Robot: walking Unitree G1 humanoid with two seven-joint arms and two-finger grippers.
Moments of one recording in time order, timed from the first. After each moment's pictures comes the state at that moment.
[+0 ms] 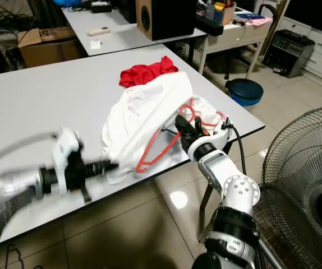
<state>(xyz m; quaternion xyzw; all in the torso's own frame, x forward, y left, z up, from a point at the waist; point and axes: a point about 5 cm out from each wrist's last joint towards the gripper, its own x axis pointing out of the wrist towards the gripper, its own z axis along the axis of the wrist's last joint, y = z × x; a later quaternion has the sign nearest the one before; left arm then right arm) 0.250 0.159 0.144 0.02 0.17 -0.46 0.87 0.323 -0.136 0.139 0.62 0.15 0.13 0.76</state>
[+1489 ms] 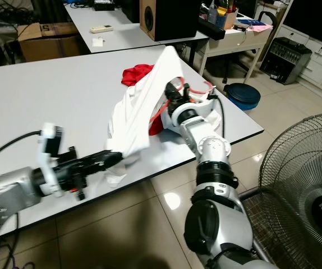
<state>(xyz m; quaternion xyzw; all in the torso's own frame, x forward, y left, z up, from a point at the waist) 0.245 0.144 0.174 -0.15 0.09 -0.51 0.84 0.385 -0.096 0.176 0.66 0.10 0.15 0.73</state>
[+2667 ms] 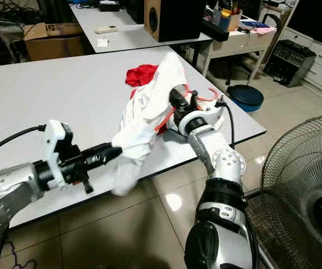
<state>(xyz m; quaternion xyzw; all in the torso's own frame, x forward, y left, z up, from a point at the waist) 0.240 0.147 0.181 -0.04 0.06 -0.48 0.87 0.360 -0.116 0.175 0.68 0.11 0.15 0.71</state>
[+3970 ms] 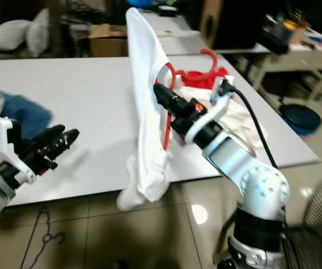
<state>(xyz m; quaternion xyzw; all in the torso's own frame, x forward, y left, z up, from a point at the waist) 0.242 0.205 0.178 -0.08 0.04 -0.22 0.97 0.279 -0.117 0.239 0.39 0.04 0.36 0.84</state>
